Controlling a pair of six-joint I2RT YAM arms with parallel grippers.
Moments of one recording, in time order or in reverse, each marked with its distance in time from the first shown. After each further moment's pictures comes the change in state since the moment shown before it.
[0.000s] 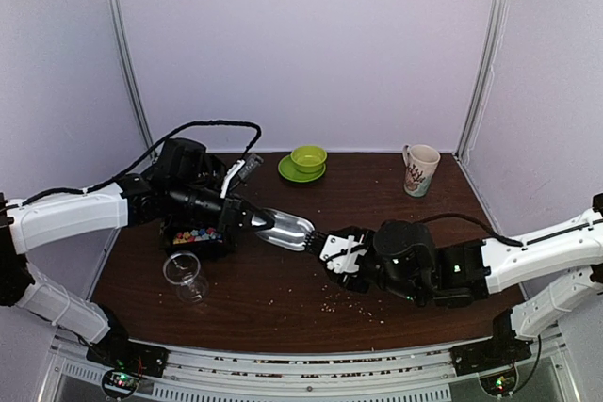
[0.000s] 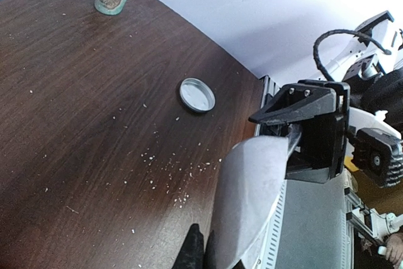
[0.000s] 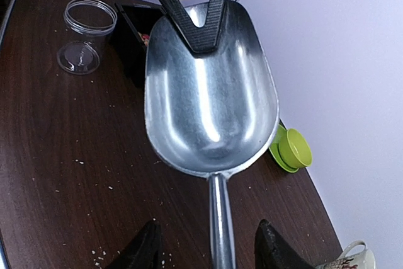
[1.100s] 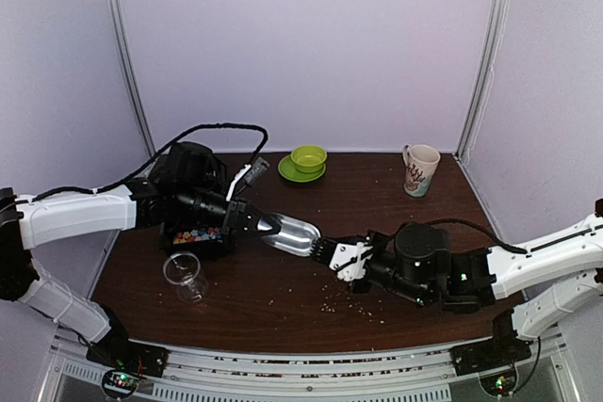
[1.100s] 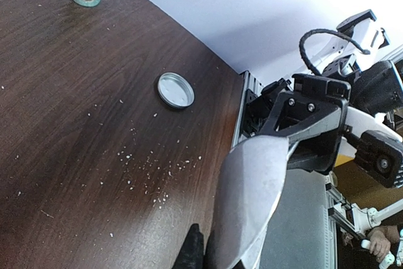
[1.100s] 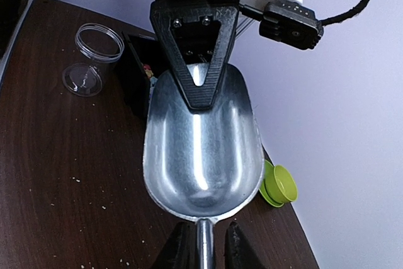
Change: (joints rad) left arm -0.013 0.046 -0.016 0.077 0.089 -0.052; right arm 0.007 -0.051 -0.105 0.231 -0.074 -0.158
